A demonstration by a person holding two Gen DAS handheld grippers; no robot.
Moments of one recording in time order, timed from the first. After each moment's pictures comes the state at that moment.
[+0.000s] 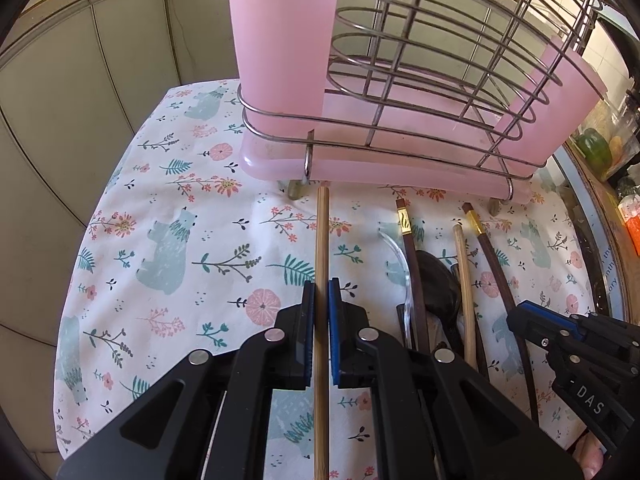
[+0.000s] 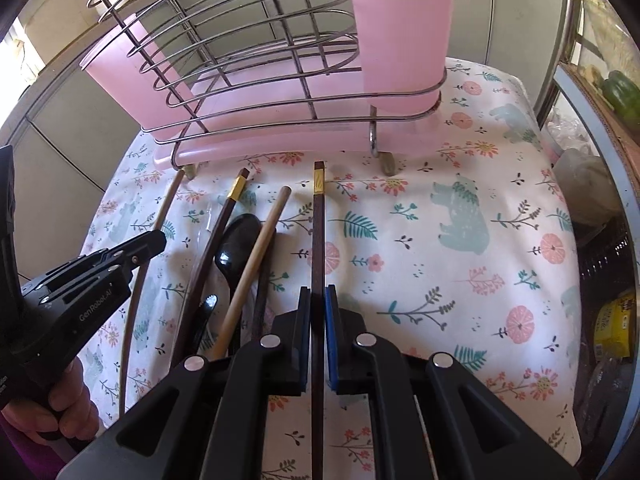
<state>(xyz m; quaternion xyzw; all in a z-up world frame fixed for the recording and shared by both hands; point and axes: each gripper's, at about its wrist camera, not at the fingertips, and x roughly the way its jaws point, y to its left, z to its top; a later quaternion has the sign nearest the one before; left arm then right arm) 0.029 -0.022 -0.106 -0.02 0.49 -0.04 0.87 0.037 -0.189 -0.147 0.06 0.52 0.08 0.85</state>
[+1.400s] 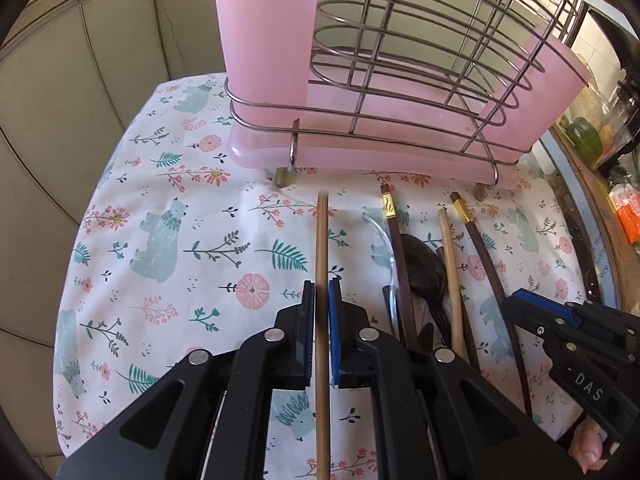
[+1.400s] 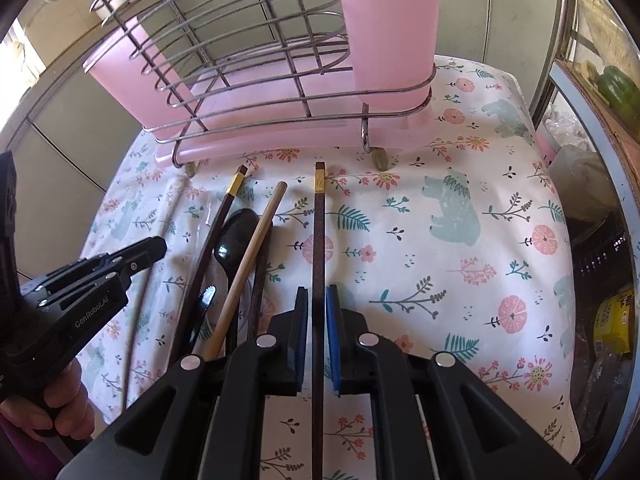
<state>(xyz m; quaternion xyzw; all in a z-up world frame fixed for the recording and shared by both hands) 0.026 -0.022 -0.105 -0.03 0.51 -0.07 0.86 0.032 -0.196 -0.142 0.08 0.52 0.08 0.85</state>
